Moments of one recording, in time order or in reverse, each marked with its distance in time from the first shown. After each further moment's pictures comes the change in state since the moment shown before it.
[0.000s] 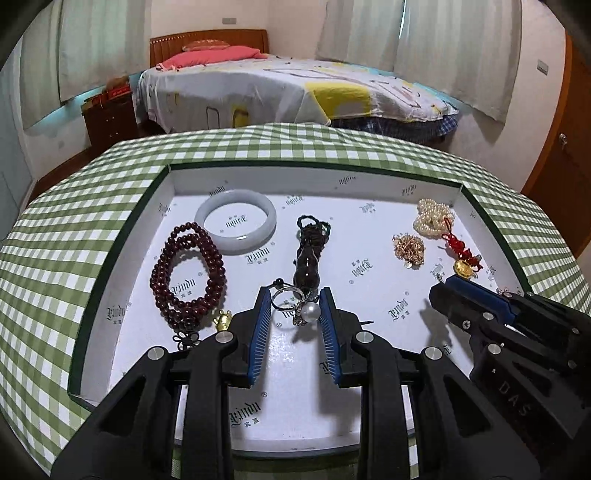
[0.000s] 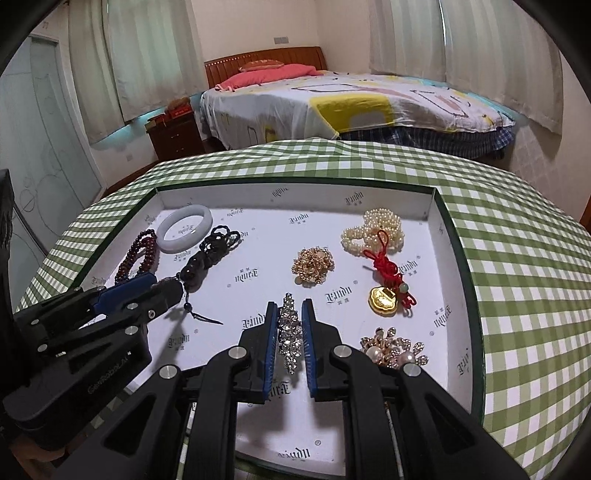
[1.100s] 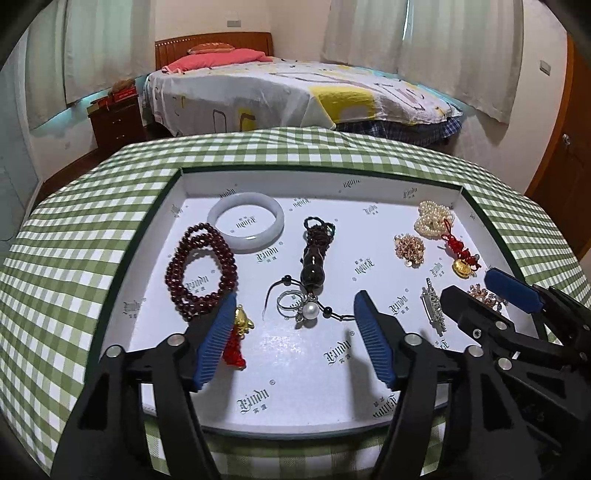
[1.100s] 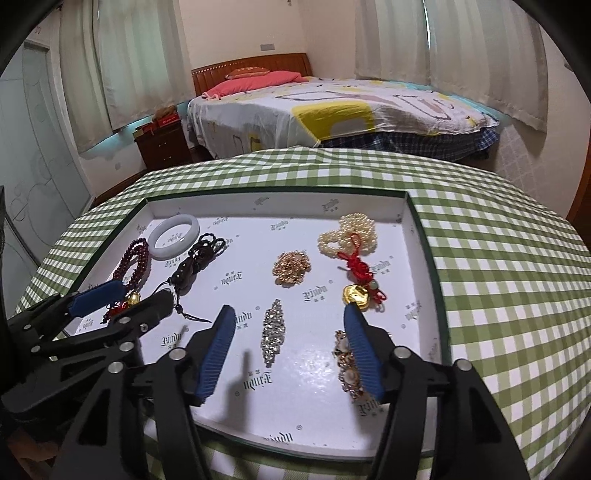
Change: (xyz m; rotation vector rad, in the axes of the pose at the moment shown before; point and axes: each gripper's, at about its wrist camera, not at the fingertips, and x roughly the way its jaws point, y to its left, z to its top) left arm -0.018 0.002 -0.005 -0.006 -0.027 0.029; right arm -0.019 -0.009 -0.004 0.026 -0.036 -0.056
